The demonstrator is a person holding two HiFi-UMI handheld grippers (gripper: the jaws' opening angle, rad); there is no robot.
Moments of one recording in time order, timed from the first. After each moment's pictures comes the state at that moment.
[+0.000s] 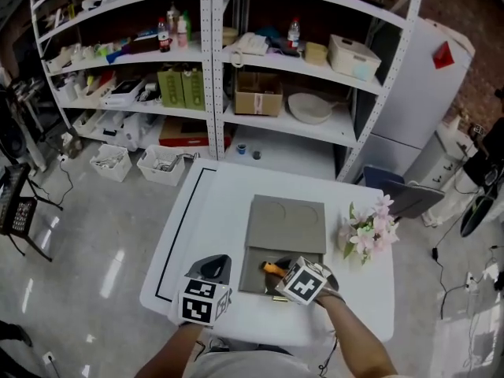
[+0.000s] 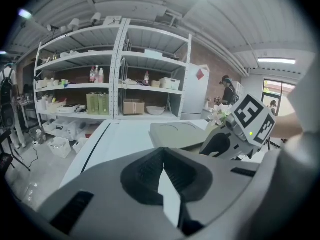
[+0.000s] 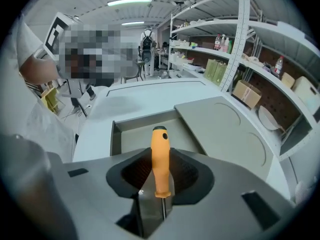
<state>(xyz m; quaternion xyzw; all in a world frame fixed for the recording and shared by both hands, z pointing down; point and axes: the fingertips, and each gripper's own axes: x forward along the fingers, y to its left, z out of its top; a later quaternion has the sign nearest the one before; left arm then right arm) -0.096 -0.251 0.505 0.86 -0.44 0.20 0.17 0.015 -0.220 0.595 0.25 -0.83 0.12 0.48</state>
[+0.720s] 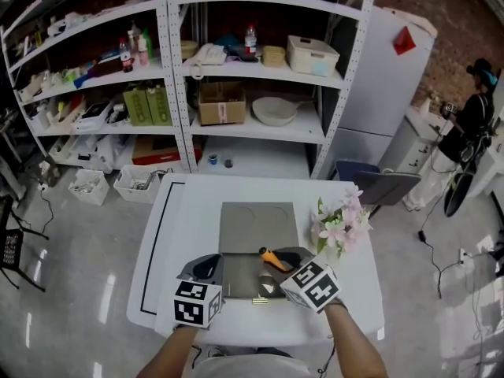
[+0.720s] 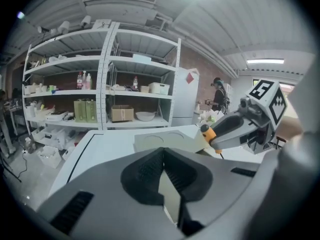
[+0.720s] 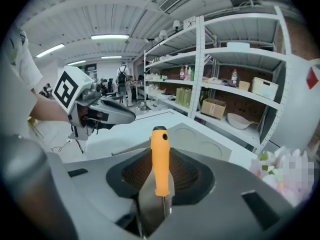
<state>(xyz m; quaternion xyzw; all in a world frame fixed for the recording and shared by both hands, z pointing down) -0.042 -0.255 0.477 0.88 -0.40 0.19 0.14 0.063 -0.223 0.487 0.40 -0.85 0.12 0.30</state>
